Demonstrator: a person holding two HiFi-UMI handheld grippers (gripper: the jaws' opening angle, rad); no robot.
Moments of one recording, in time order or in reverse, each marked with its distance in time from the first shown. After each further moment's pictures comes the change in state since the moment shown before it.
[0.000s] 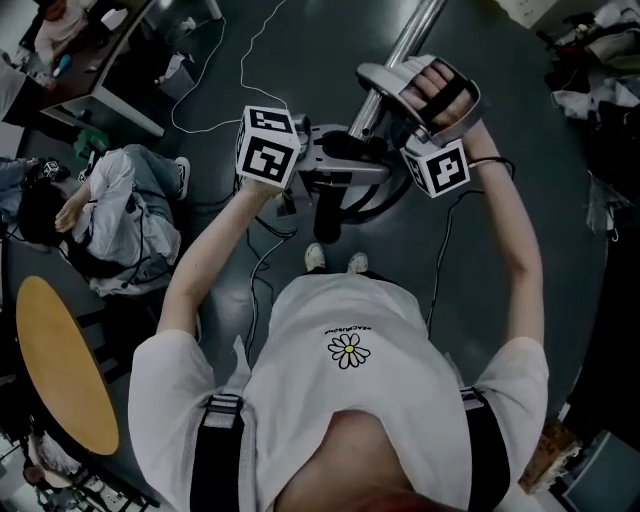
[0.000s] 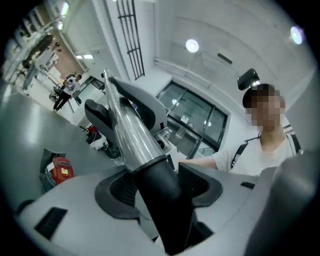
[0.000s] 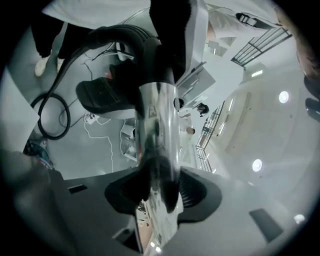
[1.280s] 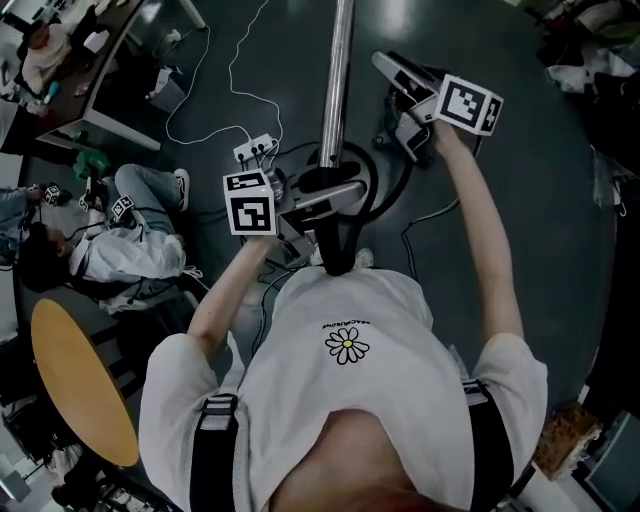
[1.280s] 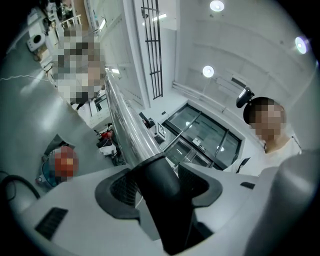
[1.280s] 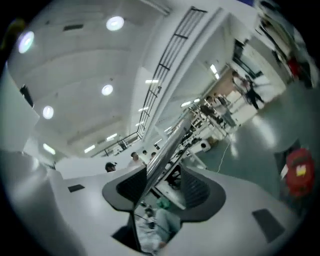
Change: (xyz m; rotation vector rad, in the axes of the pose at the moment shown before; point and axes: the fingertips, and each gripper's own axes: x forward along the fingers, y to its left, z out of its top) left arm 0.004 0.009 -0.037 -0.216 -0.298 0.101; right arm -0.020 0.062 -0.123 2.598 -0.135 -0.009
